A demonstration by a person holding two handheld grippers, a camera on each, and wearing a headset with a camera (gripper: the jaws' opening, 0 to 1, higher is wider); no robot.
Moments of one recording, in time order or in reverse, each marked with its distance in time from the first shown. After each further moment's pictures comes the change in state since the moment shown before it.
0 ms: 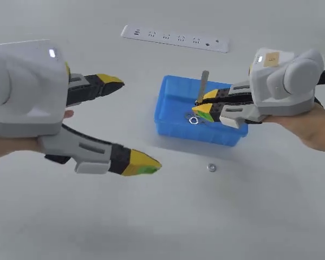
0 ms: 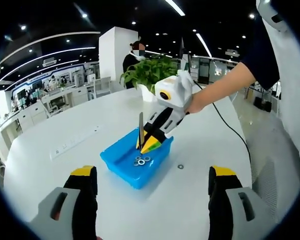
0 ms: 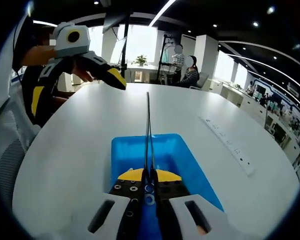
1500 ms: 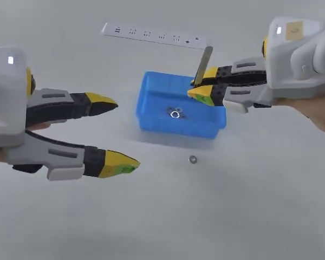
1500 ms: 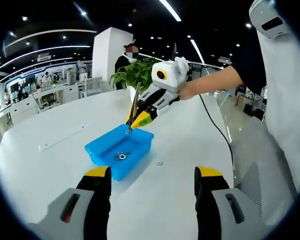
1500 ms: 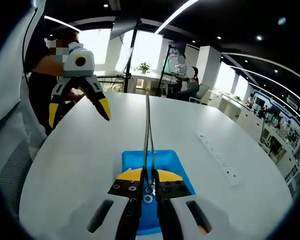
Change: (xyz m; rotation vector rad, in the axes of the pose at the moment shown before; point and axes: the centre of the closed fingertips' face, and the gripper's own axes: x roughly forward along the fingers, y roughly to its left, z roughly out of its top) left arm -0.028 -0.038 -0.019 -0.054 -0.012 -0.097; right arm -0.037 0.000 0.030 -0.065 -0.053 -0.020
